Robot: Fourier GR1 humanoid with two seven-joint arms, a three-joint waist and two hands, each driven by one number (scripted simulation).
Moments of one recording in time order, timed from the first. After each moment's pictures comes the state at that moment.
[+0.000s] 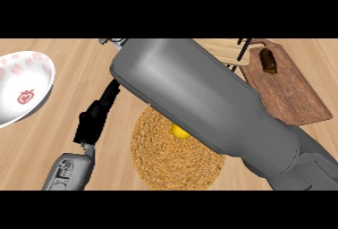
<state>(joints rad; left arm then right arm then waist) -0.23 0.08 -0.07 -1.39 -0.14 -0.01 0.03 -1.53 -0.01 0.40 -0.95 1.11 -0.28 1.25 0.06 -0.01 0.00</state>
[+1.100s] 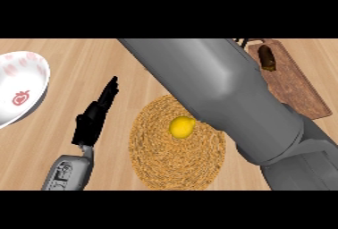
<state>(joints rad) -0.22 0.07 -0.06 -1.41 -0.14 0.00 0.03 -1.70 -0.01 0.30 -0.59 1.29 -0.25 1.17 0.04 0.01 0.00</state>
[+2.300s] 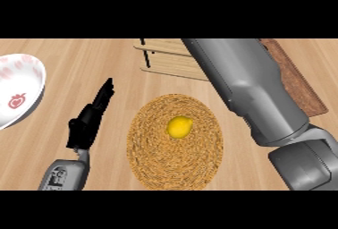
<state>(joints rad) -0.18 0.08 -0.05 -1.45 -0.14 -0.01 0.03 -1.54 -0.05 0.06 -0.51 1.42 -0.67 1.05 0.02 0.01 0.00</state>
